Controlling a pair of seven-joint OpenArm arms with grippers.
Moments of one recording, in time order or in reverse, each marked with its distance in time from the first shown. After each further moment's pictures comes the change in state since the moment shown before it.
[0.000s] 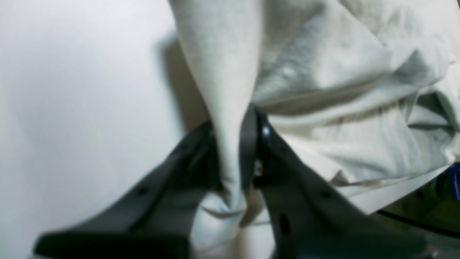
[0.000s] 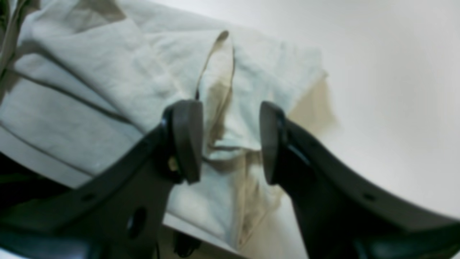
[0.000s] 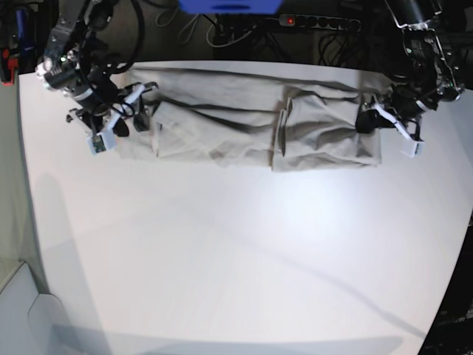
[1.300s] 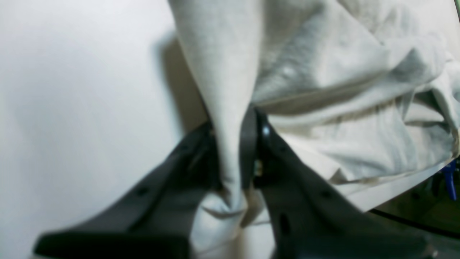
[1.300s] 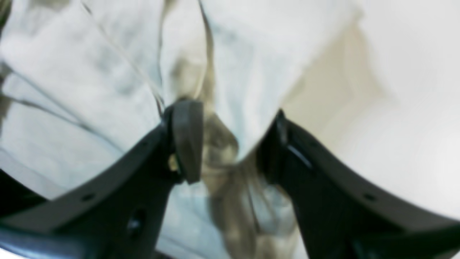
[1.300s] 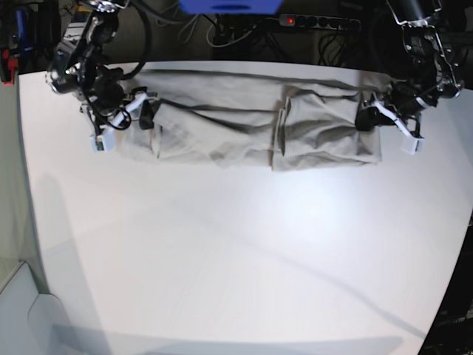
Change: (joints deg) left arm 0.9 0.0 0.0 0.2 -0.8 0.0 -0.3; right arm 5.7 -2.0 5.5 -16.2 2.9 -0.1 -1.0
